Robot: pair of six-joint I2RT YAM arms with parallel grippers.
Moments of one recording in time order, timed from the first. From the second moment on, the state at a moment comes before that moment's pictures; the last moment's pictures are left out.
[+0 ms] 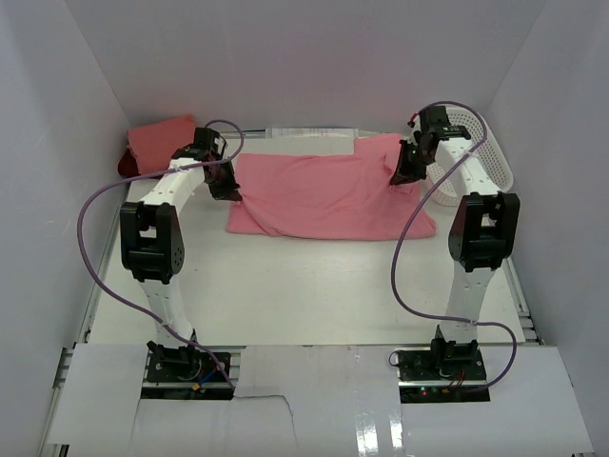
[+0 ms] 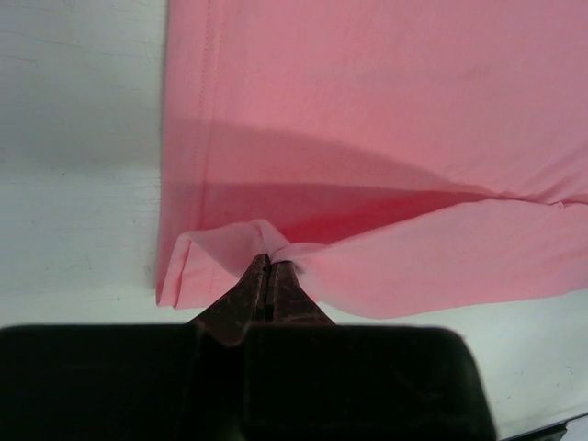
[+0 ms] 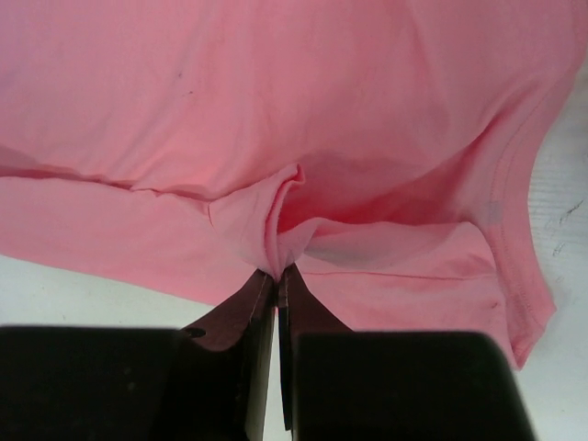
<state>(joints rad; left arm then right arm) -0.11 1.98 1.62 -0.71 0.20 -0.38 0.09 2.03 1.84 -0.88 -0.29 0.21</state>
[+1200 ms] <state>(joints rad) -0.26 1.87 1.42 -0.61 0.14 -0.48 0.22 1.93 1.47 -0.81 0.10 0.21</state>
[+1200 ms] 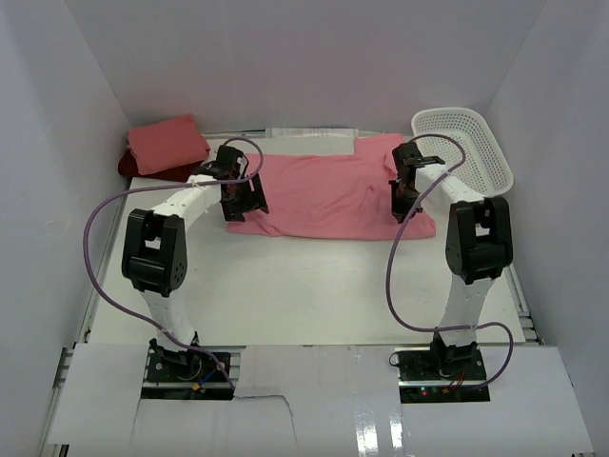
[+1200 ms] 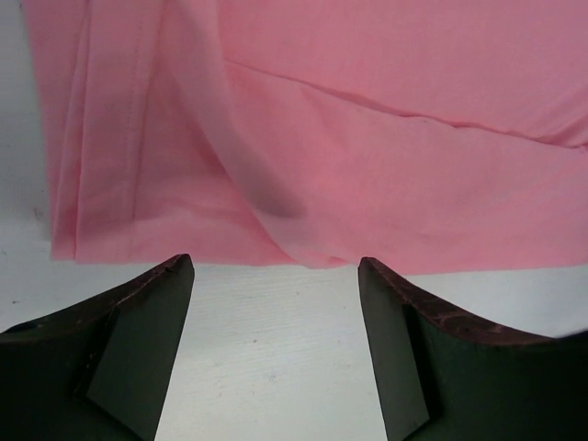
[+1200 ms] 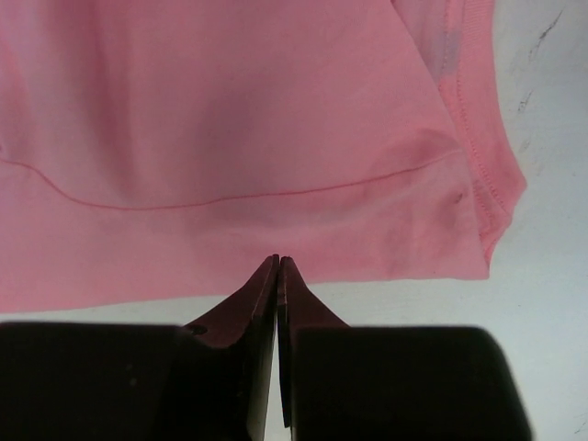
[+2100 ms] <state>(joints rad) -0.13 1.62 0.94 -0.44 -0.07 -0.68 0.22 1.85 1.21 -0.71 0.14 0.42</state>
